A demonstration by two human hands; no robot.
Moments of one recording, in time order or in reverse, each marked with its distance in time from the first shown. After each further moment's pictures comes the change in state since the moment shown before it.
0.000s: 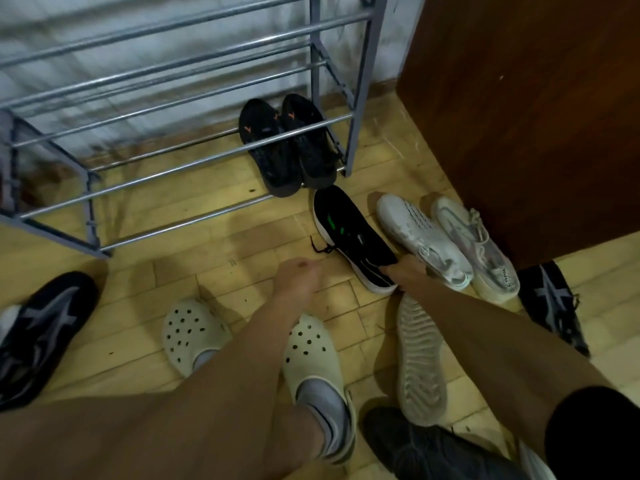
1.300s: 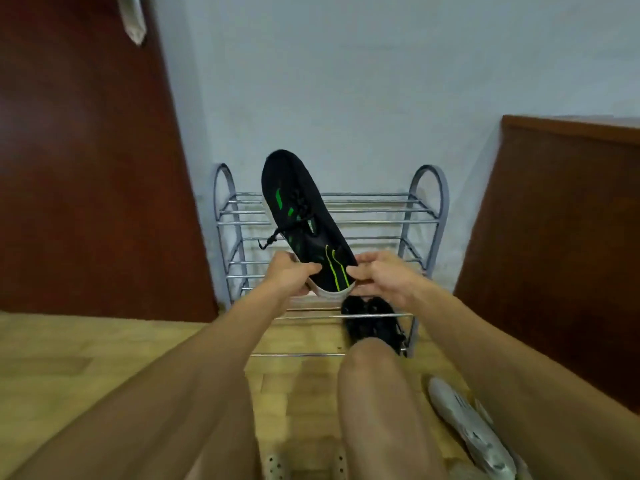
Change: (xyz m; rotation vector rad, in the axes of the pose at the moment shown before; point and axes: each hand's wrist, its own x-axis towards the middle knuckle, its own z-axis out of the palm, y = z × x) left_hand -0.279 0.094 -0.216 -0.353 0.352 0.592; right_hand -0.420 -0.184 -0.113 0.435 -0.389 -0.998
